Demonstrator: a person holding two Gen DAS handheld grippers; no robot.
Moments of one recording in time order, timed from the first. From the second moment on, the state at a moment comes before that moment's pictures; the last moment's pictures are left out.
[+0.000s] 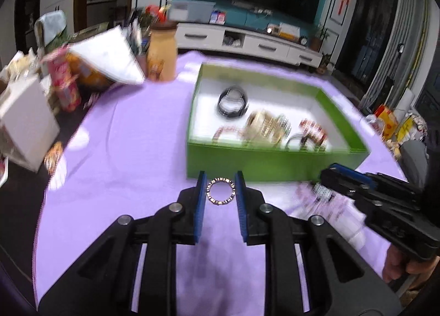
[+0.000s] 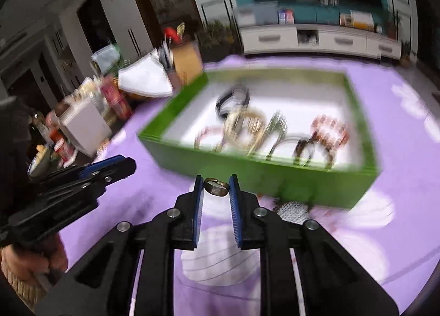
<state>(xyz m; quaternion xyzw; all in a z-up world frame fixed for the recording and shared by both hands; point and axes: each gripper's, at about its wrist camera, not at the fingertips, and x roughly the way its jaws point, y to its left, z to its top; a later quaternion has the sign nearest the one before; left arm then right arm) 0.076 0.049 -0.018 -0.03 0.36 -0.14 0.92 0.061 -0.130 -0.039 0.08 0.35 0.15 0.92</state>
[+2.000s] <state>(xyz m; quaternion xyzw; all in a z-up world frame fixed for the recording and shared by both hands) 0.183 -0.013 0.158 0.04 0.41 -0.04 0.91 0.149 -0.194 0.124 0.01 0.43 0.04 0.90</state>
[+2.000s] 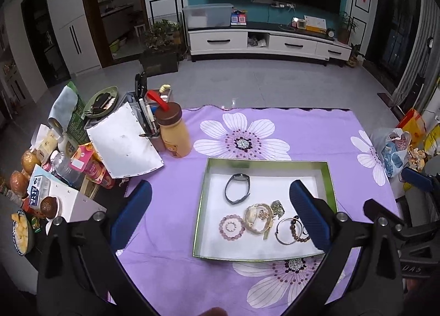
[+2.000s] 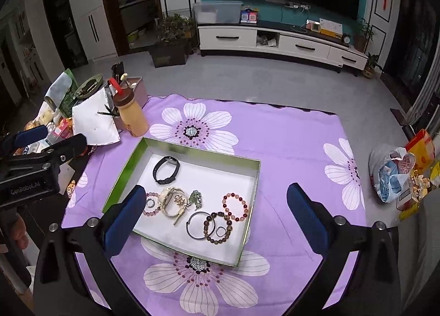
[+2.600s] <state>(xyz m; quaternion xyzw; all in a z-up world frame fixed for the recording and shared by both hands) 0.204 -0.019 0.151 0.04 0.43 -0.03 0.90 0.173 -0.187 0.107 0.01 0.46 0.04 0.89</state>
